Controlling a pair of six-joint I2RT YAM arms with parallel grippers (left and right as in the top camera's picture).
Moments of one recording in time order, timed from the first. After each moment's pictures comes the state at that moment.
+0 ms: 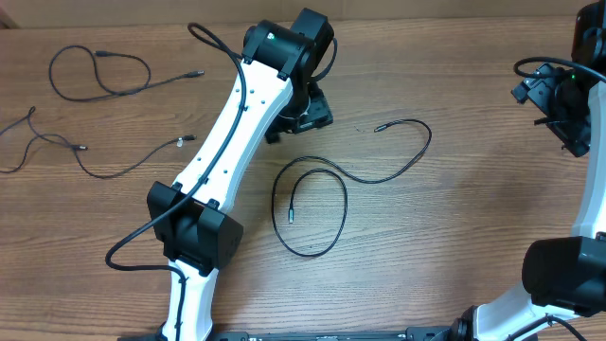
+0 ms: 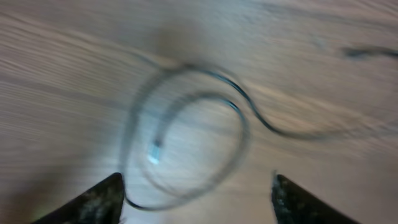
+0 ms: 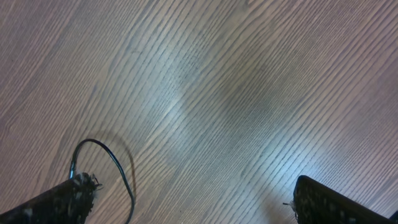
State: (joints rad) left arm -0.48 2.16 2.30 -1.61 0.03 -0.82; right arm -0.25 1.81 2.01 -1.55 0.16 0.67
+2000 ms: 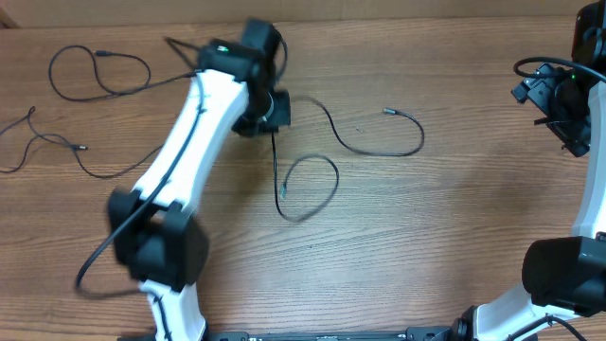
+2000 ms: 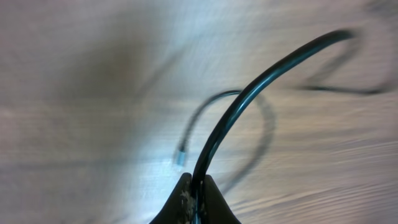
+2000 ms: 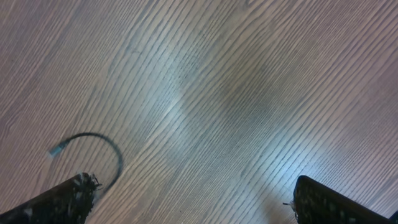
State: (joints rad) left arm -0.32 1.99 1.94 -1.30 0.13 -0.39; right arm -0.25 1.81 2.01 -1.55 0.16 0.67
